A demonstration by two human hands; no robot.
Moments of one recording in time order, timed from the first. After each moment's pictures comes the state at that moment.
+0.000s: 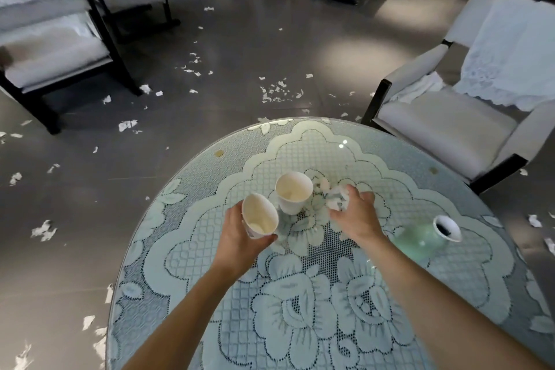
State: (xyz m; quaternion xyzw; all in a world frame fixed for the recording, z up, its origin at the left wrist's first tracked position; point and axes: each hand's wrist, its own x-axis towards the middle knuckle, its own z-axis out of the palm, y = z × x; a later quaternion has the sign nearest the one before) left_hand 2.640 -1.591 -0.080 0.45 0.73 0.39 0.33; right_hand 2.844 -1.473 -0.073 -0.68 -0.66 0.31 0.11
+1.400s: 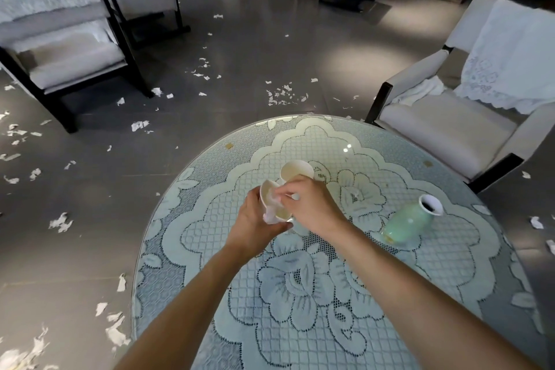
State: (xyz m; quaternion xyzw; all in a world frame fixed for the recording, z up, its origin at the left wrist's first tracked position) left_hand 2.658 -1.611 -0.054 0.49 0.71 0.37 0.34; right_hand 2.781 -1.552 0.009 -0.47 -0.79 0.35 0.18
